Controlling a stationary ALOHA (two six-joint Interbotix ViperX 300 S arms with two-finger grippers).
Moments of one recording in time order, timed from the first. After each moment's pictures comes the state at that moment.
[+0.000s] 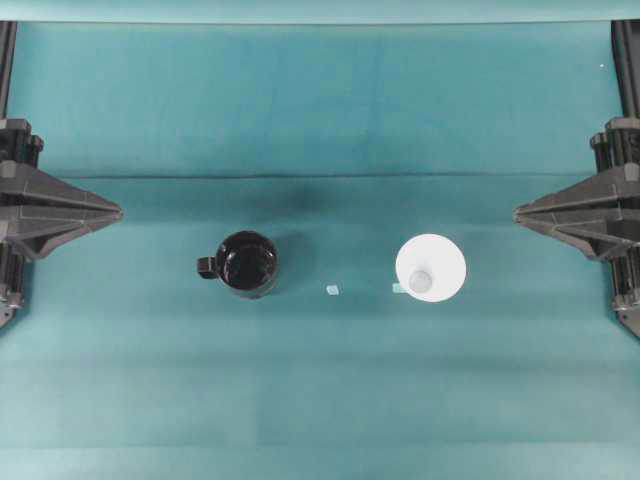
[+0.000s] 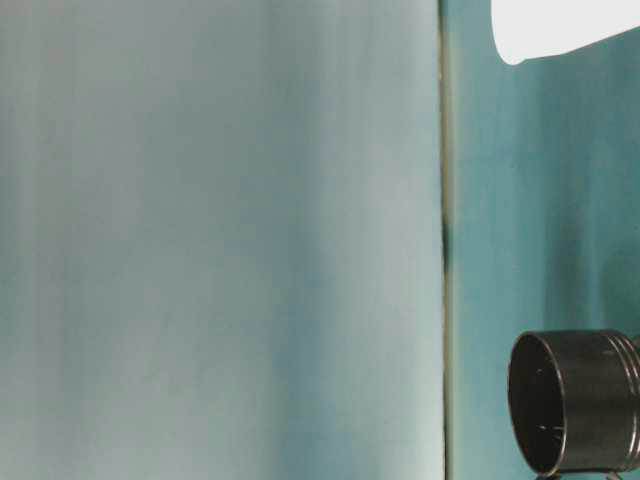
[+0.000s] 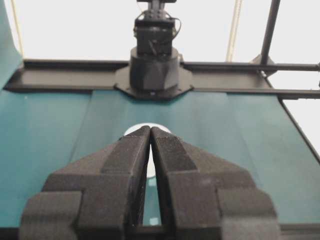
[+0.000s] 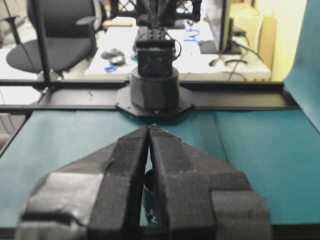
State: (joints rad) left arm 0.00 -0.96 1.17 0.00 -0.29 0.00; right arm 0.00 -0.96 1.17 0.00 -0.29 0.01
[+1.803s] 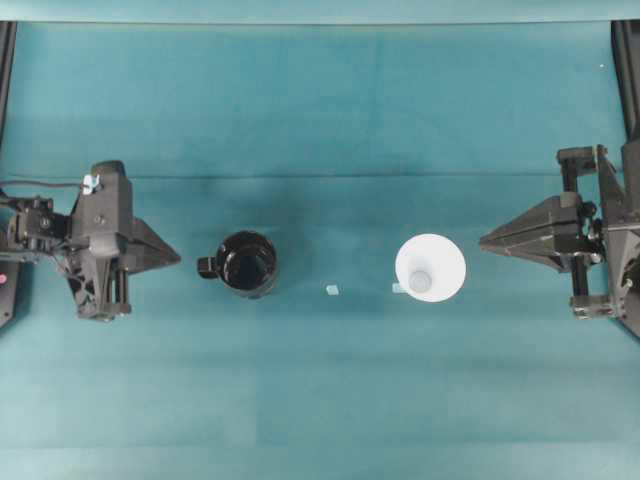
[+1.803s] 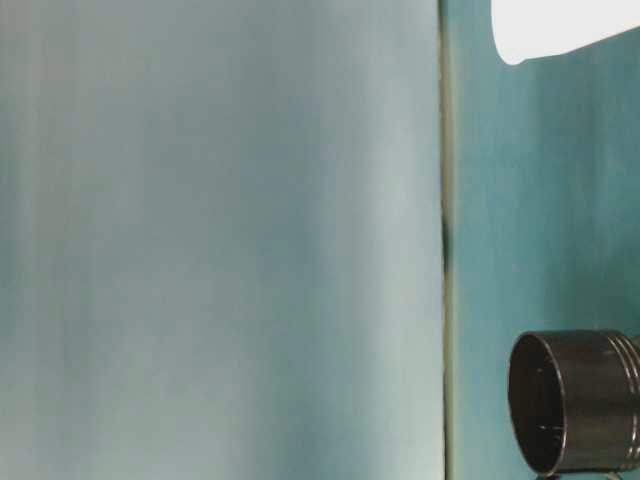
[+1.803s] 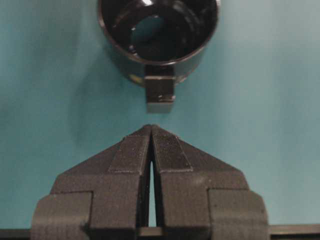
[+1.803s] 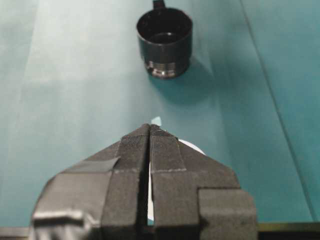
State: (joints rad) left arm 0.06 -0.42 1.13 0.01 0.01 -0.05; right arm -0.01 -0.83 1.13 0.01 0.09 0.10
